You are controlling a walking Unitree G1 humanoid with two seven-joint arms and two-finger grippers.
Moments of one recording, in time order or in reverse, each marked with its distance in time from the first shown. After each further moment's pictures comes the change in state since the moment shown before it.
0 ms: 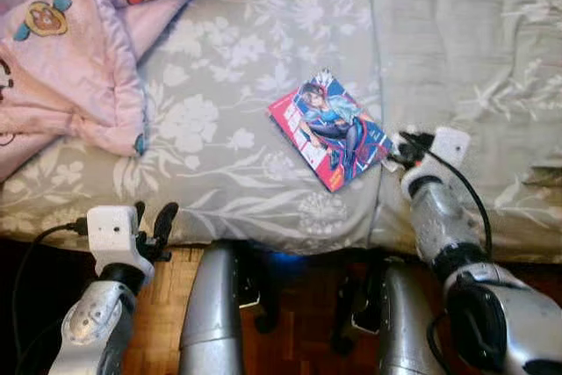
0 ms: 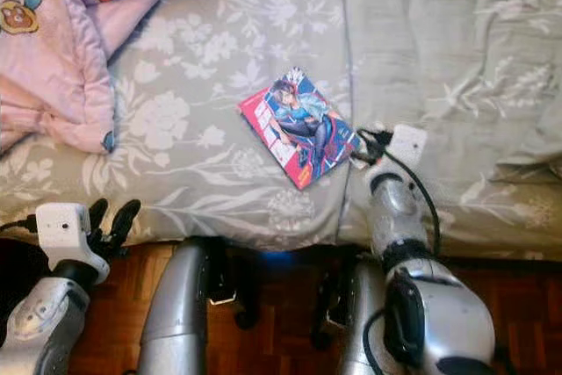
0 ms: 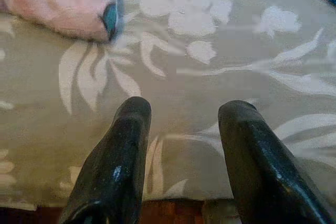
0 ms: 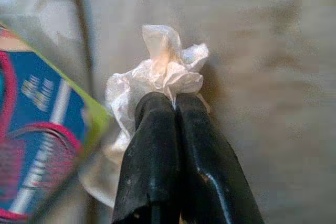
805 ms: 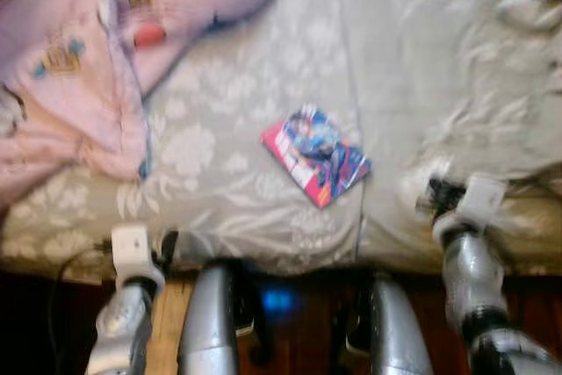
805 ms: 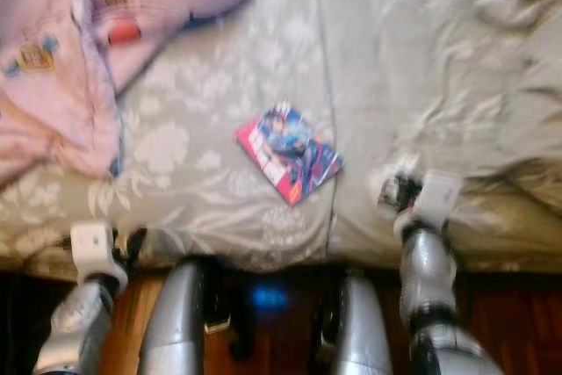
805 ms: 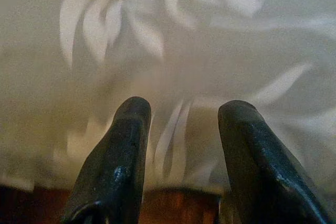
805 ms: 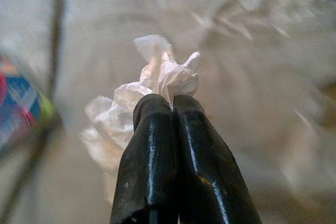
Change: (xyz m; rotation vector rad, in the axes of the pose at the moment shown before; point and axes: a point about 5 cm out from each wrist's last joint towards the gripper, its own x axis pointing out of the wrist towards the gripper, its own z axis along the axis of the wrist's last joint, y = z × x) left arm 0.029 0.013 -0.092 -0.032 0.220 0.130; right arm -0.050 -0.067 -0.055 -0.123 -0.064 -0.026
